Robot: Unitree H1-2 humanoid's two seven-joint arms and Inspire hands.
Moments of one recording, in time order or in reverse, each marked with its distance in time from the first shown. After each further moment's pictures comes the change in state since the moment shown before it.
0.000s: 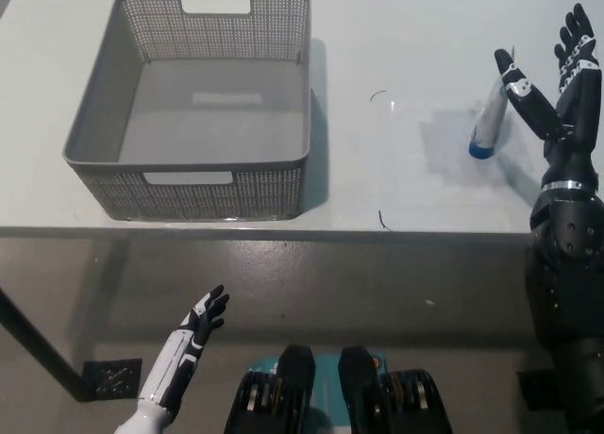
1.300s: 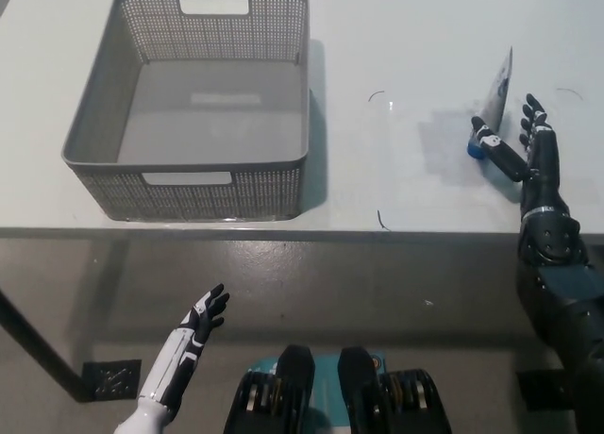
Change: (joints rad) left_arm -0.006 0.000 0.000 0.001 0.000 0.007 -0.001; right_arm -0.202 -0.051 0.020 0.723 -0.002 -0.054 0.007
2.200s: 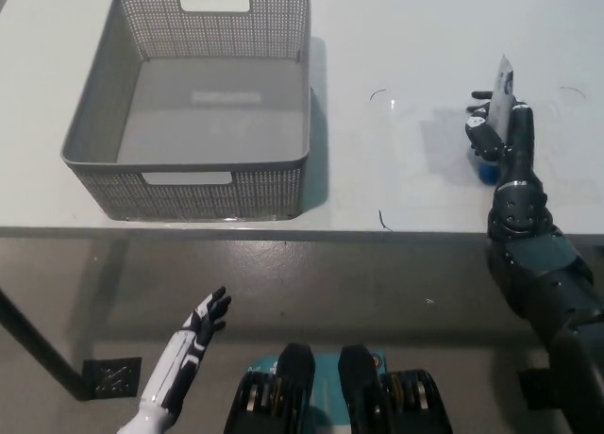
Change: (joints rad) left_arm 0.023 0.000 -0.009 -0.010 0.000 0.011 -0.002; right_arm -0.090 0.042 0.061 0.062 -0.031 0.069 -0.172
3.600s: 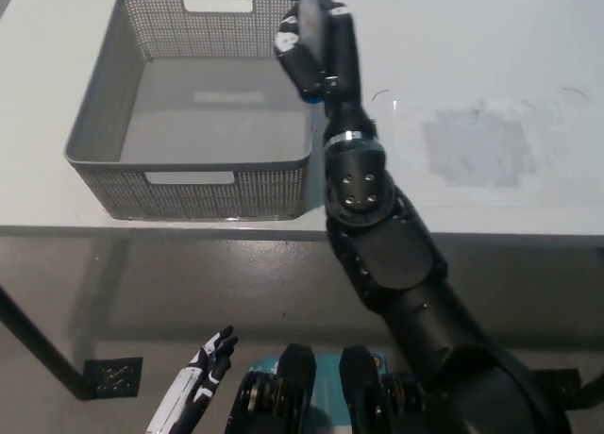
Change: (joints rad) left_arm 0.060 -0.002 -0.021 -0.017 0.000 0.067 -0.023; right_arm 0.011 0.322 0.179 -0.582 -0.081 0.140 -0.004
